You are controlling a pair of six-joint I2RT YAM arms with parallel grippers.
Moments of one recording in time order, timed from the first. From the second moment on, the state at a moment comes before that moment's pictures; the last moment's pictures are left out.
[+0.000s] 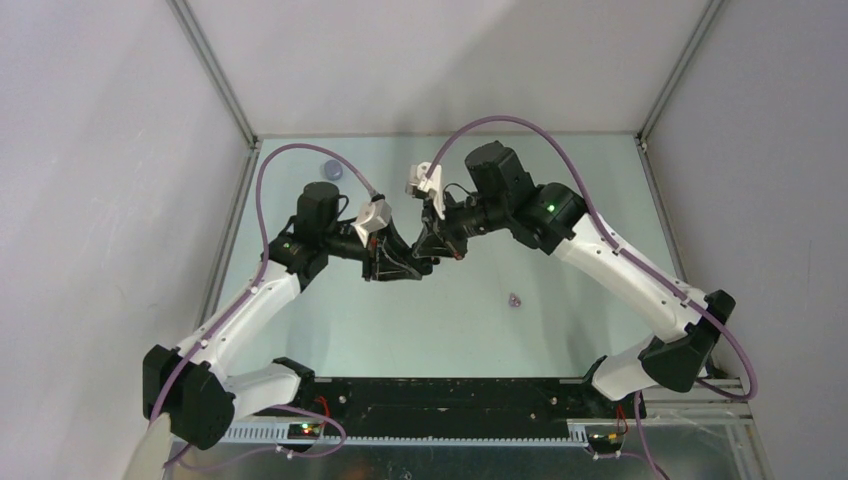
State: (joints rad) left arm -0.42 1.13 0.90 -0.19 1.29 0.24; right arm 0.85 1.47 1.64 -0.72 -0.64 -0.24
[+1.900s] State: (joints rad) left arm -0.42 1.14 0.90 -0.23 1.28 0.25; right arm 0.83 1.47 1.57 -0.66 -0.65 -0.14
